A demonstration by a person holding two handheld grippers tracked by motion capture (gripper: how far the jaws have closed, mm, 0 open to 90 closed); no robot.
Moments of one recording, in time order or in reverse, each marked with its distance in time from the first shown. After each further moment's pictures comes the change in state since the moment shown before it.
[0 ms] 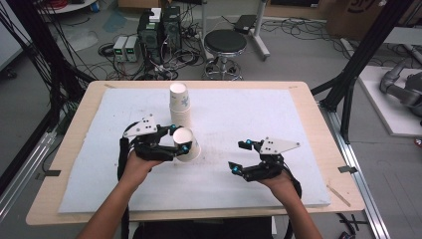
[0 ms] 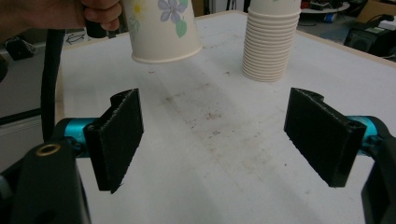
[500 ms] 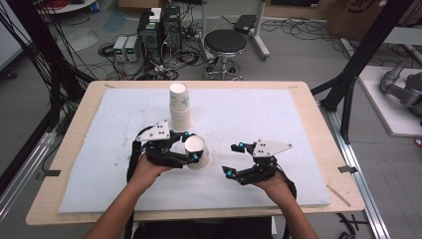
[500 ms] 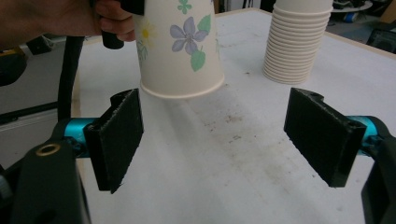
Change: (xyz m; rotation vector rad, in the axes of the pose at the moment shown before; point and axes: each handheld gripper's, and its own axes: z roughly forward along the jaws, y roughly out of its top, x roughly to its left) left arm -0.013 -0.004 0.022 0.029 -0.105 0.011; right arm 0.009 0.001 0.014 0.009 0.059 -0.021
